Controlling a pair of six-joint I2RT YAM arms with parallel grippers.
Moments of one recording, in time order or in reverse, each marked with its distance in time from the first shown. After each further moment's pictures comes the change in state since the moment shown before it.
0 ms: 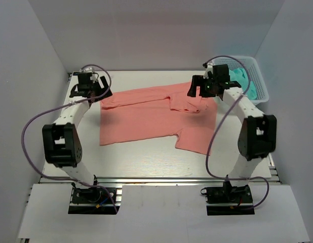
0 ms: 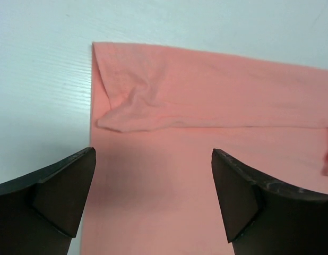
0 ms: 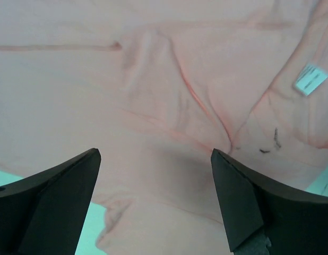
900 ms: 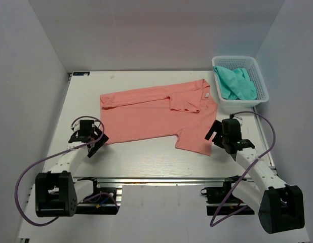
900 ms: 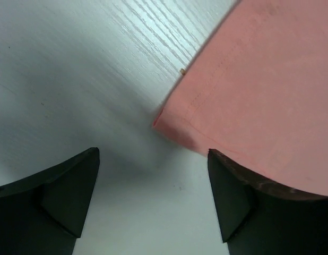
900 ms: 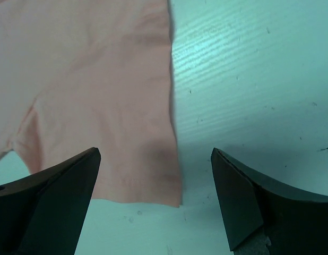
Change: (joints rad) left arm 0.000 -0.669 -0.771 -0.217 -0.213 -0.449; right arm 0.025 -0.909 -1.015 0.109 0.478 0.464
